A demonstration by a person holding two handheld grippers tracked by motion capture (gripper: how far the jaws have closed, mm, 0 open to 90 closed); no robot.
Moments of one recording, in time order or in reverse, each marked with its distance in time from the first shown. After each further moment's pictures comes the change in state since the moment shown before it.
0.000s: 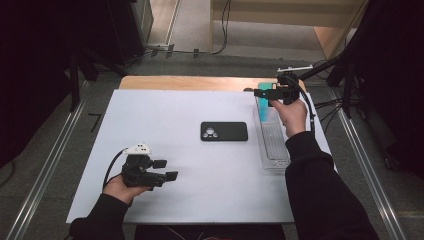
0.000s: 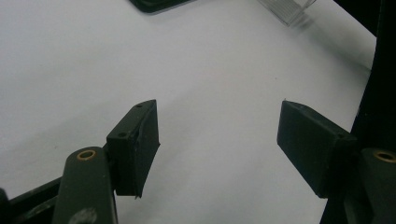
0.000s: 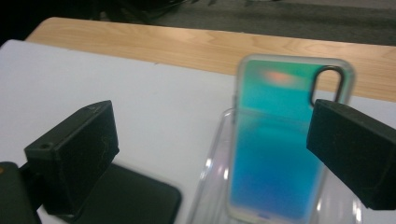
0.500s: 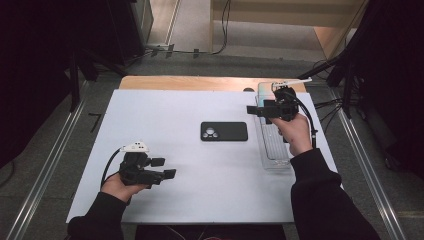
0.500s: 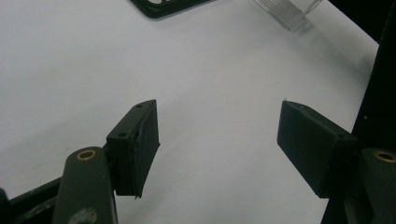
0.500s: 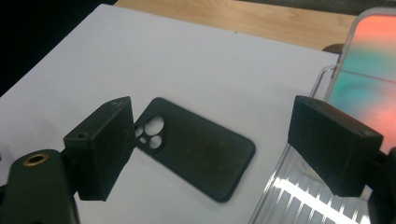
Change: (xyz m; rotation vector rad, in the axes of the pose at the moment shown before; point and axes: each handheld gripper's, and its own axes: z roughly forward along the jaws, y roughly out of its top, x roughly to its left) left arm 0.004 0.003 -0.005 -0.003 0.001 -0.003; right arm 0.035 -0.037 -0.033 0.035 0.202 -0.111
